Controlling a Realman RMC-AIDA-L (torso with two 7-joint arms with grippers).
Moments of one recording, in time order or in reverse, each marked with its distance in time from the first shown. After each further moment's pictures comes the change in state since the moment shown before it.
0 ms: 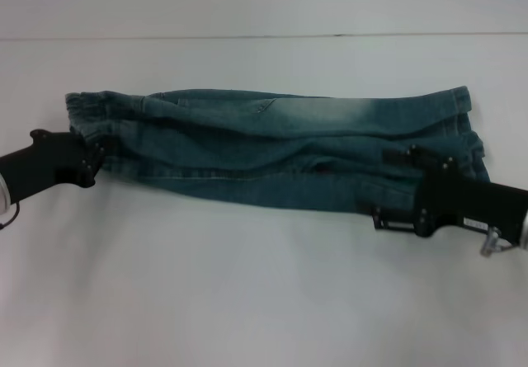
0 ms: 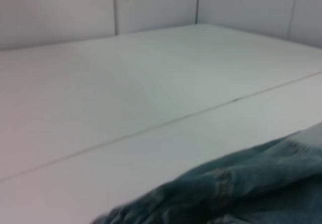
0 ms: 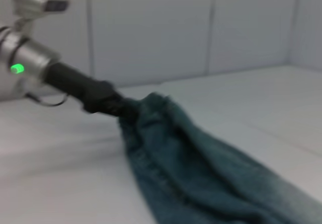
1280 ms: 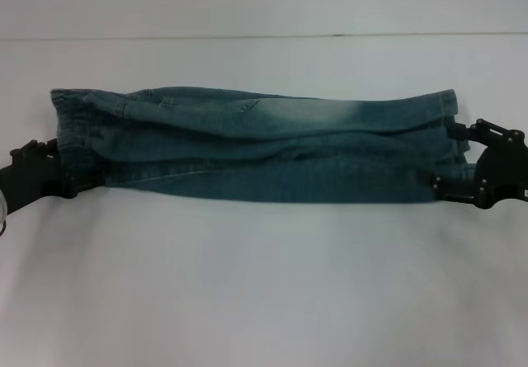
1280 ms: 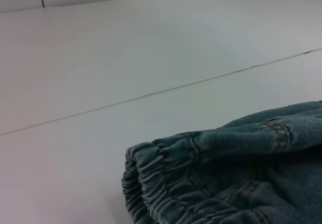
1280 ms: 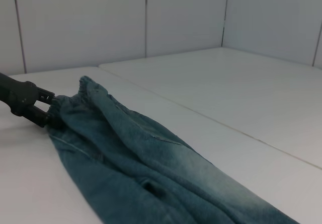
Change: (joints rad) left arm -0.018 0.006 -0.009 -0.110 0.009 -0.247 0.029; right arm -0.035 -0.002 0.163 -0.209 -0.163 -0.008 0.171
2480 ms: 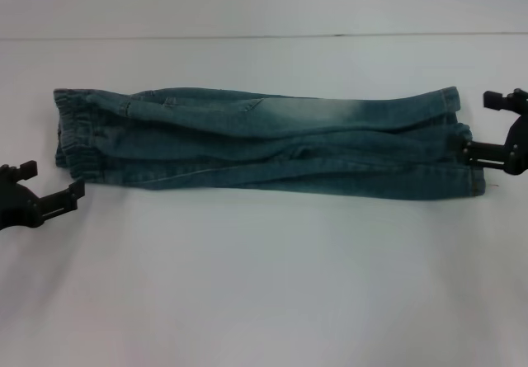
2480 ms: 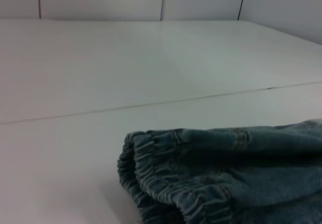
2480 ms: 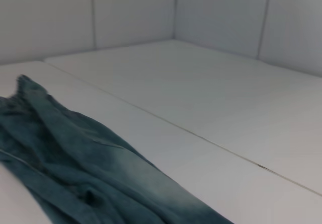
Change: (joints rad) left arm 0.153 -0.006 -0.057 0.174 0.000 0.313 -0.110; right arm -0.010 -0.004 0.013 -0.138 -0.019 0.043 0.144
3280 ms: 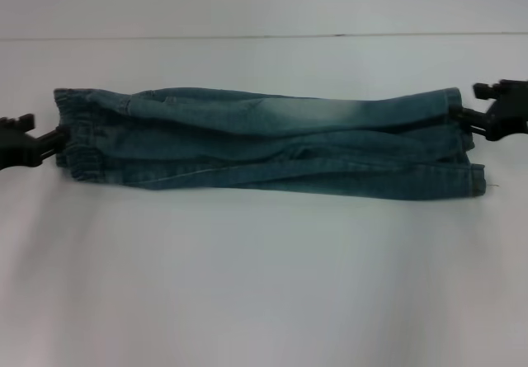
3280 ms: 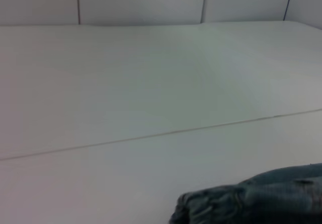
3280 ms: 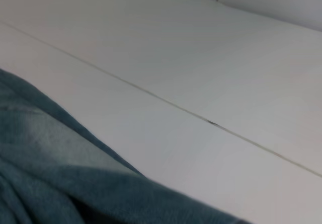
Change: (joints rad) left arm -0.080 0.000 0.142 0.087 0.014 -0.215 -0.234; right arm 0.152 -0.005 -0.074 0.078 -0.191 0.343 0.199
